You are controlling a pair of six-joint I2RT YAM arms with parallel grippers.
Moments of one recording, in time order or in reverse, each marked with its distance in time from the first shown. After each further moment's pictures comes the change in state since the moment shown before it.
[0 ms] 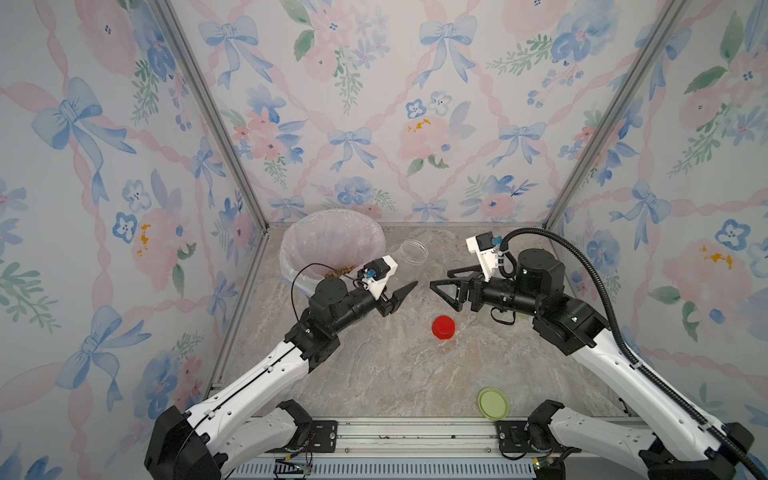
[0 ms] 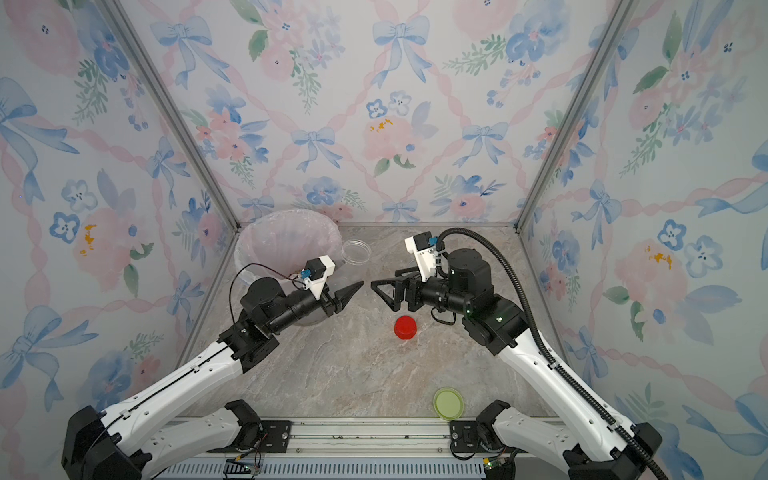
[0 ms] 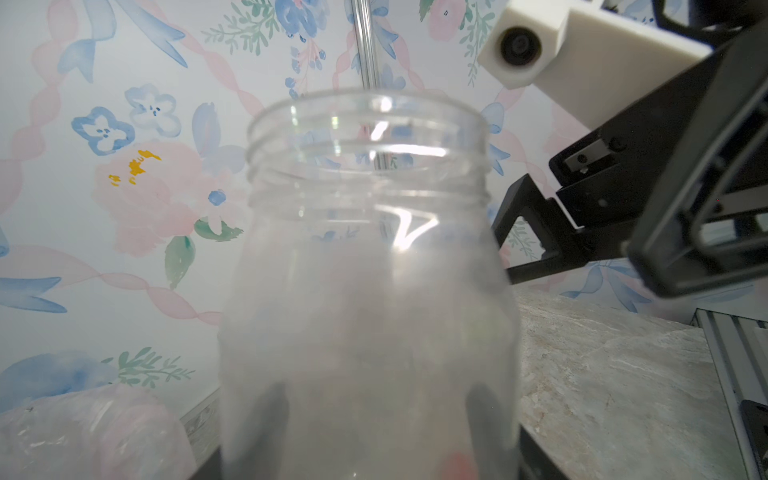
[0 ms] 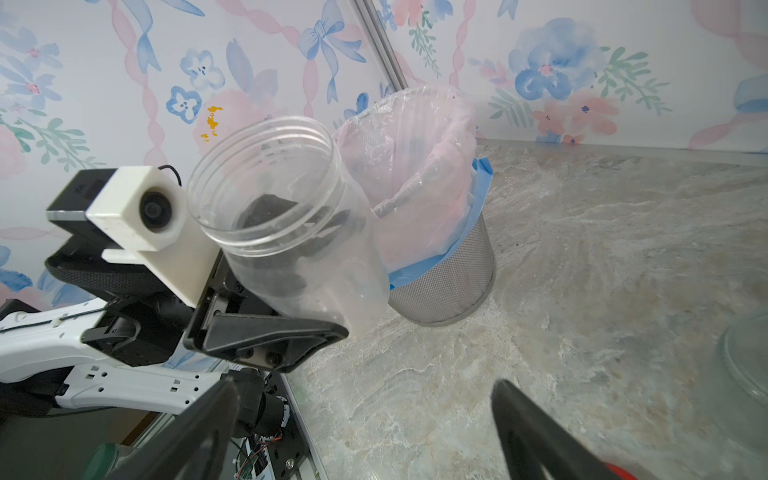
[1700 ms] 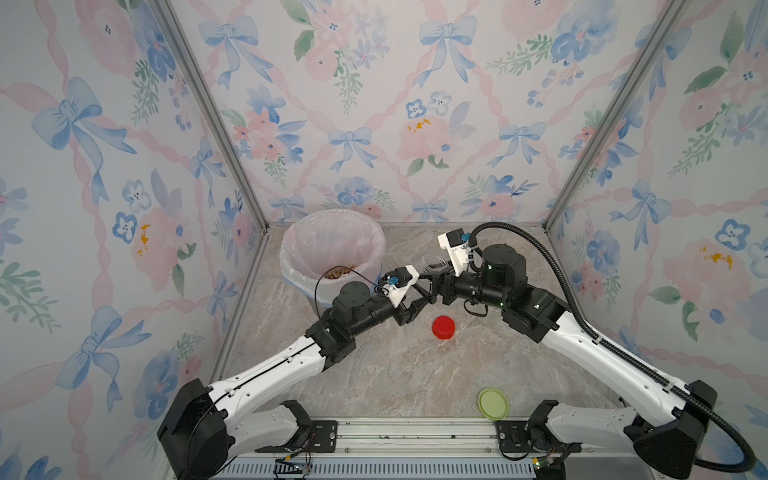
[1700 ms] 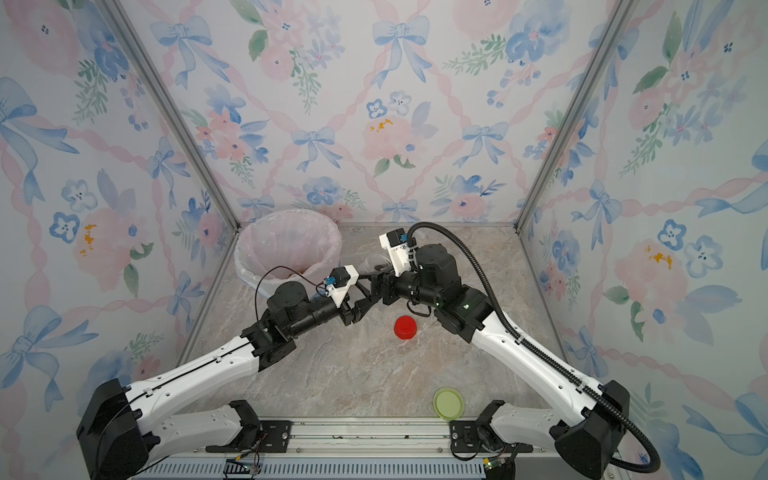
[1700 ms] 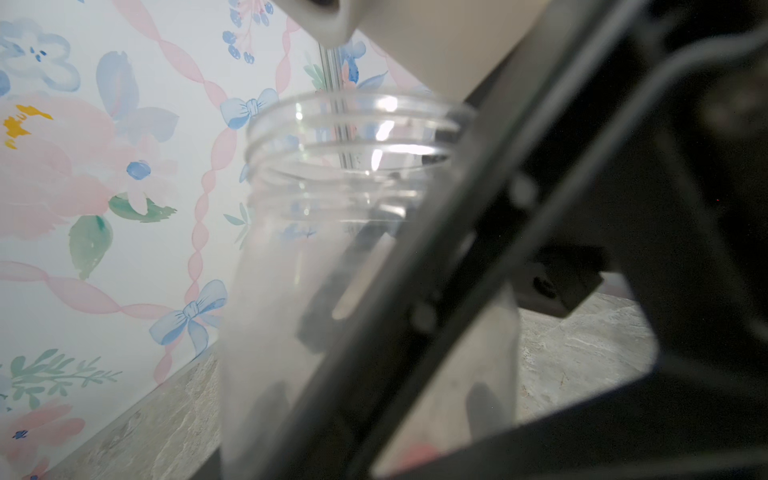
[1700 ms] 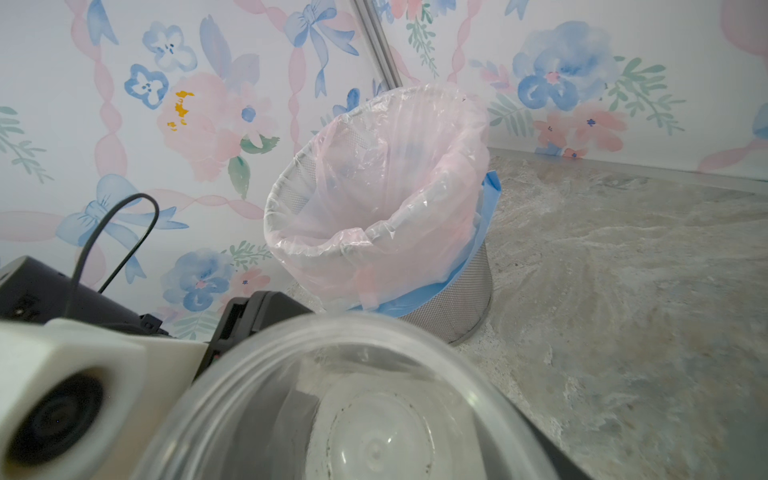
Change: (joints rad) left arm -0.119 0.116 0.000 0.048 -0.033 -0.021; right arm 0.112 0.183 0.038 0.126 0.130 -0.034
